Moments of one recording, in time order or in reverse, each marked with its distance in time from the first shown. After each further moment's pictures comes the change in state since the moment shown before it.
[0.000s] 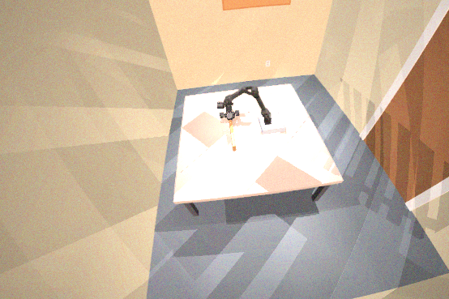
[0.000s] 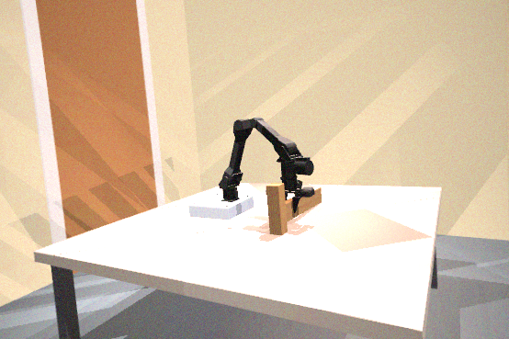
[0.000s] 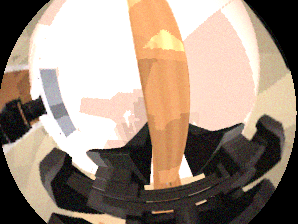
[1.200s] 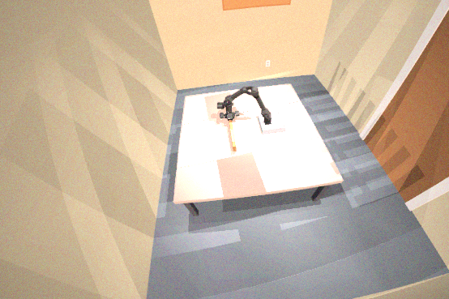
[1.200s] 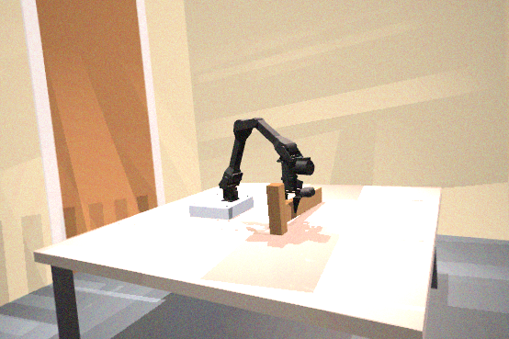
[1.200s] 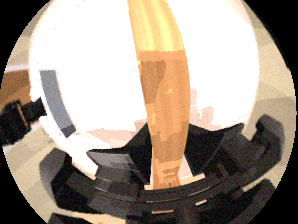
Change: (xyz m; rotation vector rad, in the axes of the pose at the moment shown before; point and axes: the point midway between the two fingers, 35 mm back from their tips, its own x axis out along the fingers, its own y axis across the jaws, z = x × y) arm 0.001 -0.001 0.004 -0.003 -0.003 -0.002
